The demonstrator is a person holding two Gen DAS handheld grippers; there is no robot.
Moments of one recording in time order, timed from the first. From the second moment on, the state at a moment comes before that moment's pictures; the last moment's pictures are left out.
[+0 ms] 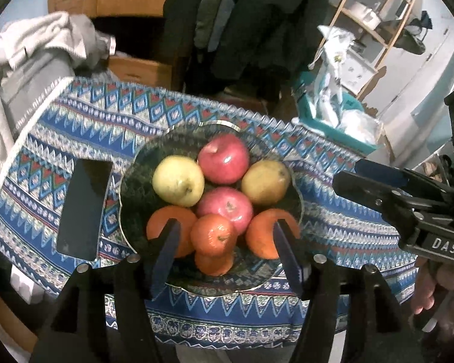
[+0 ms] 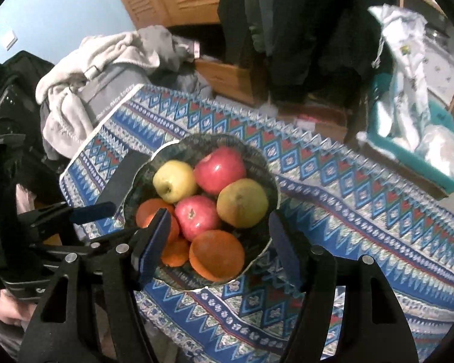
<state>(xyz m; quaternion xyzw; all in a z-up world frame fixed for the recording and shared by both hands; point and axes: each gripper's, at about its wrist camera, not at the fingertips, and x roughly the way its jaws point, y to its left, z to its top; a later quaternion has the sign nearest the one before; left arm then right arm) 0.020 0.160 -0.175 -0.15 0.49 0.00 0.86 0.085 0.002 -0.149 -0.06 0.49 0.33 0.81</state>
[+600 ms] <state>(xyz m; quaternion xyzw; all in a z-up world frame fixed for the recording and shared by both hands) 0.002 0.136 -0.090 -0.07 0.42 0.05 0.90 0.056 -0.042 -0.072 -0.06 0.41 0.29 0.86</state>
